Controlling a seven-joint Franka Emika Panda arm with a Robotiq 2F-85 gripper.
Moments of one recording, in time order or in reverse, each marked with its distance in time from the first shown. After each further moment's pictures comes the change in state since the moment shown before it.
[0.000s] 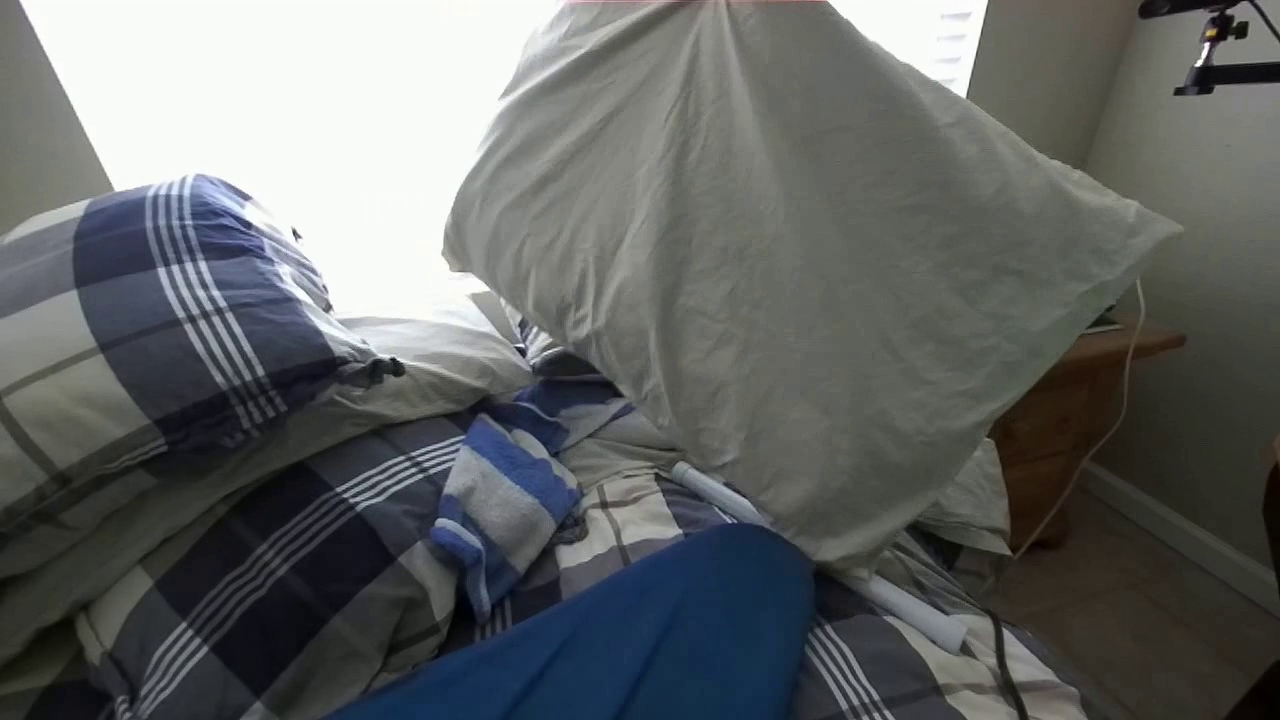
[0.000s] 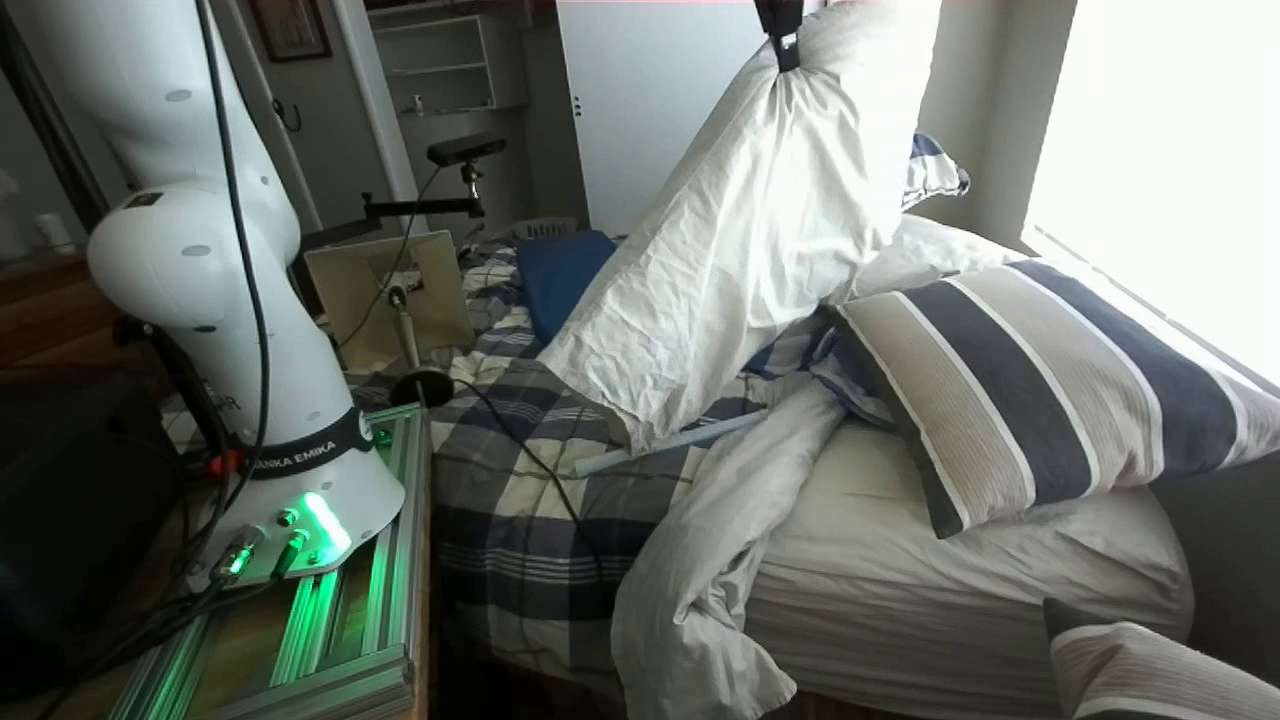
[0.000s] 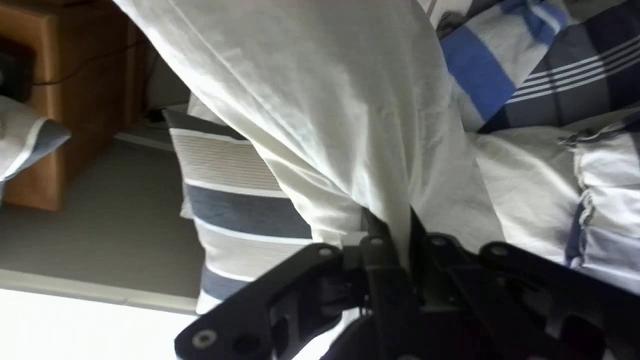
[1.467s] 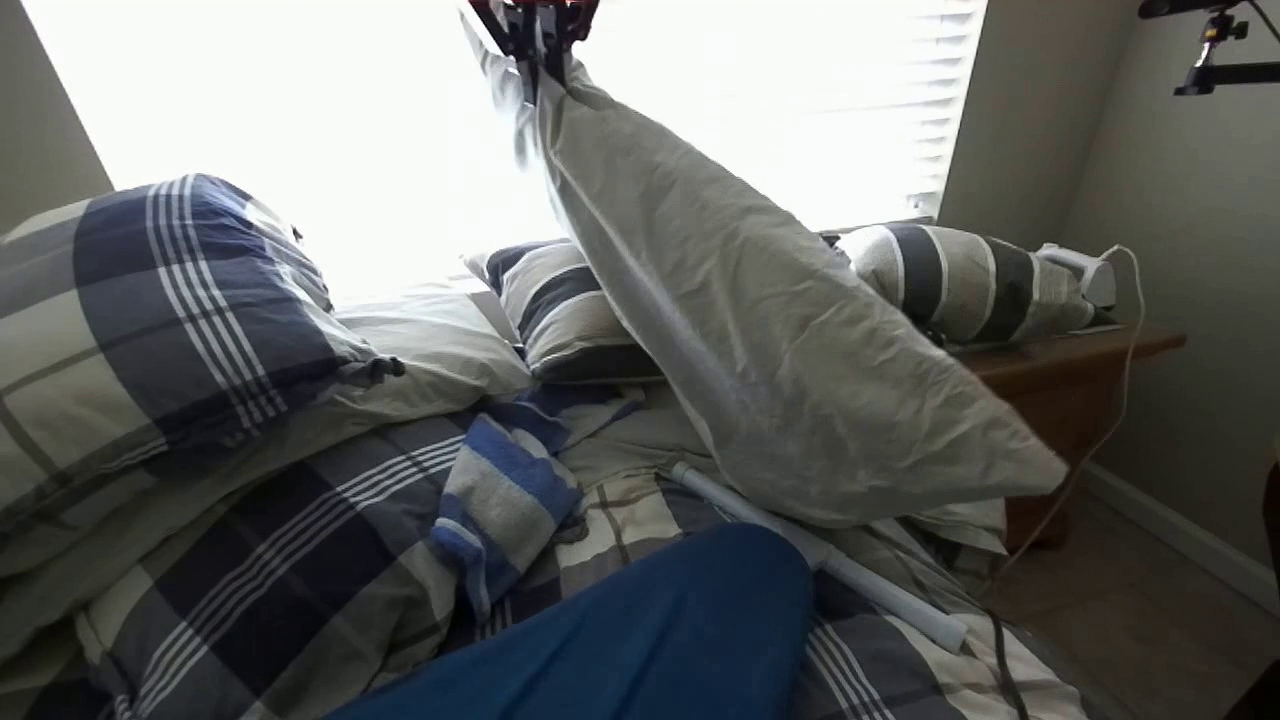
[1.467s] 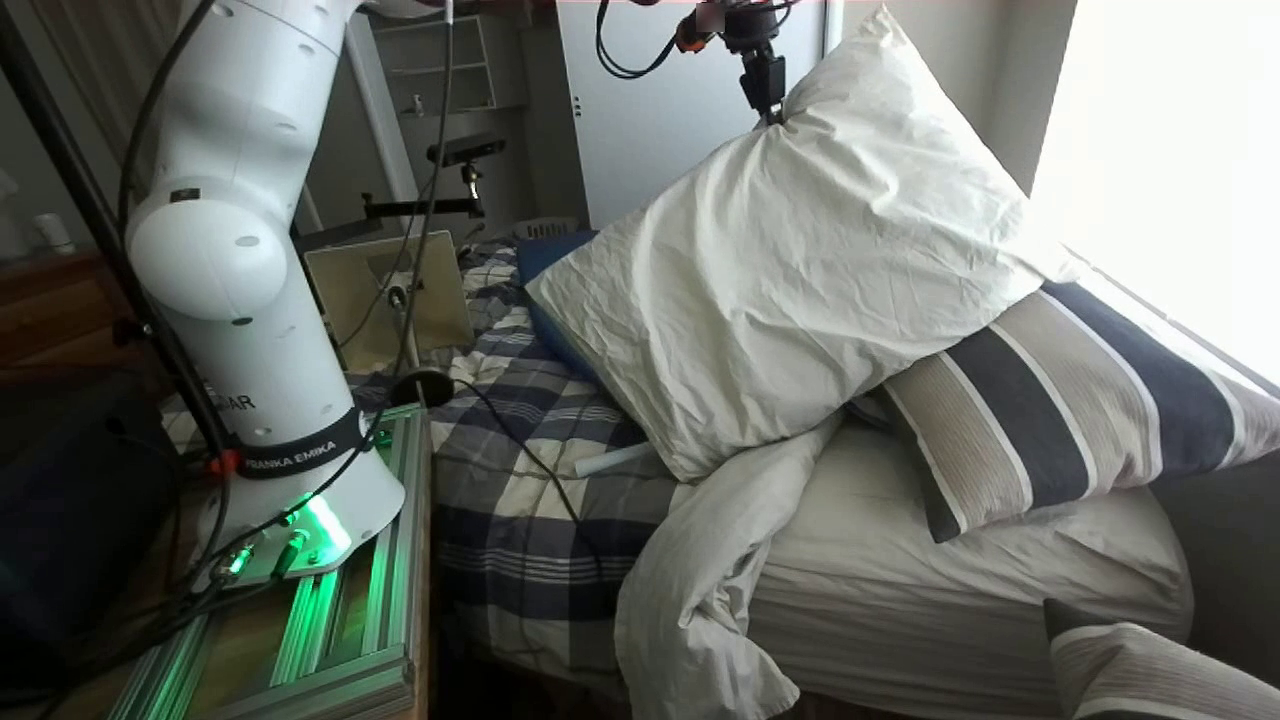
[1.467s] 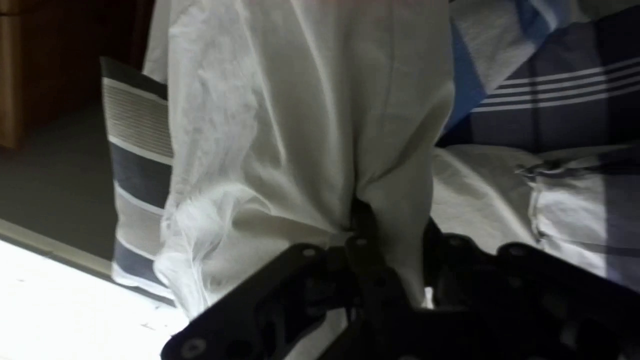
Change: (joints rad) arm 0.257 0.491 0.069 0.503 -0.277 -0.109 0.220
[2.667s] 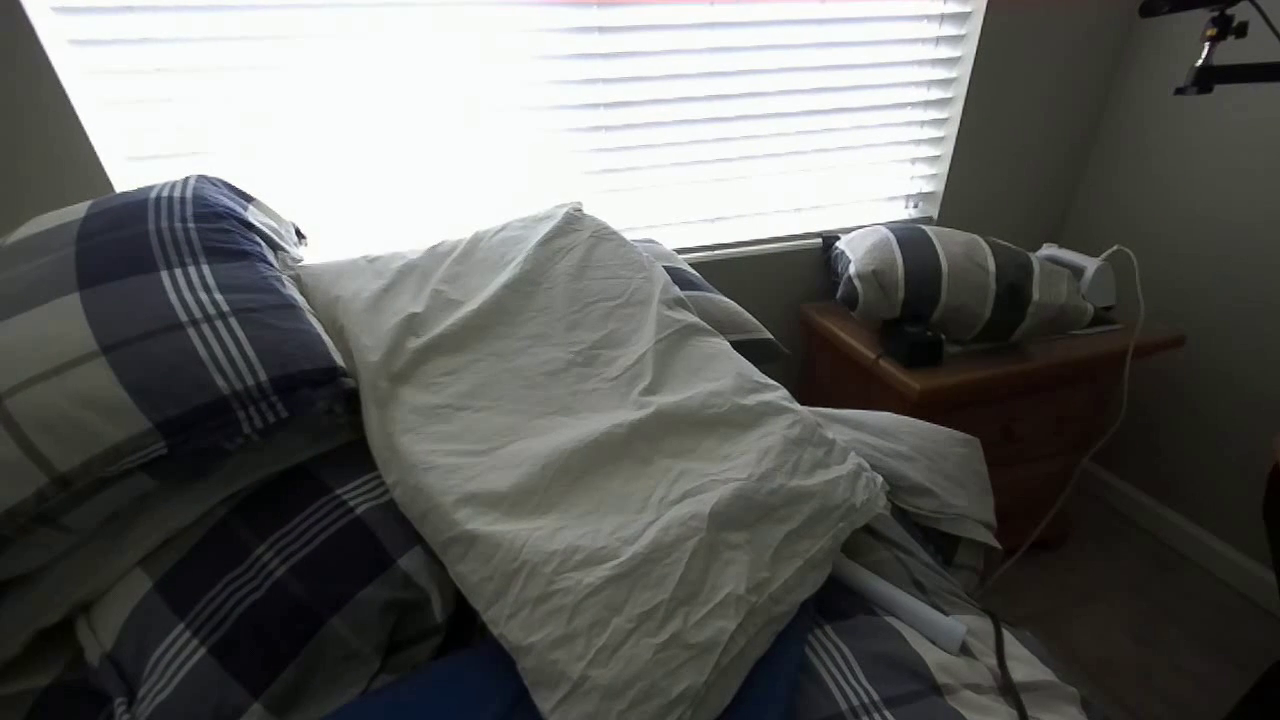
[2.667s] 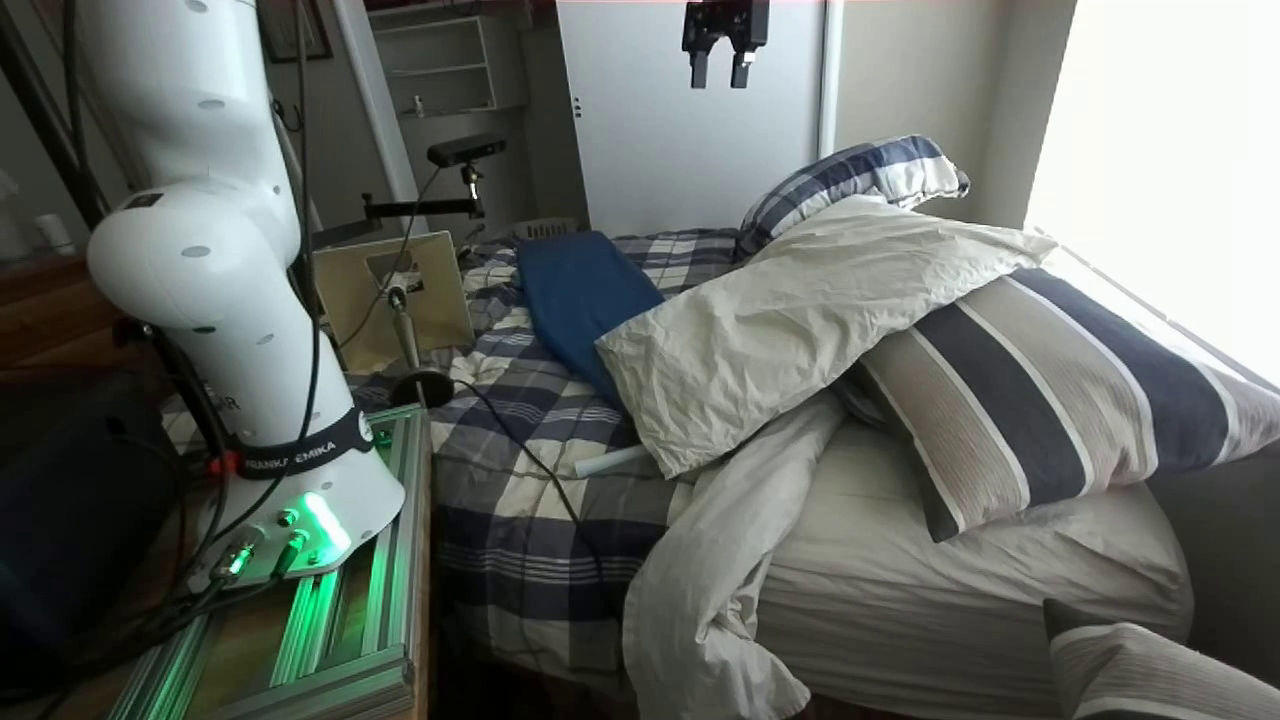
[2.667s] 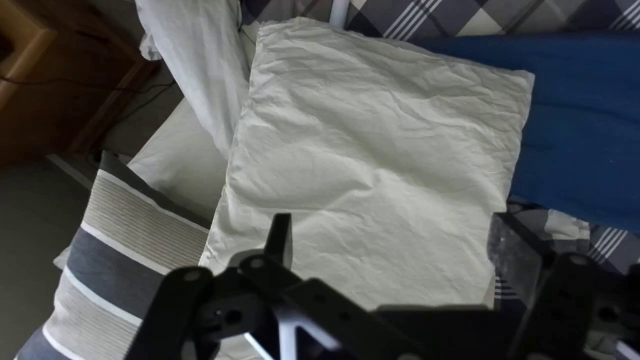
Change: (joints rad) arm -0.263 -0.329 0.083 -0.275 0.303 -0.287 -0.535
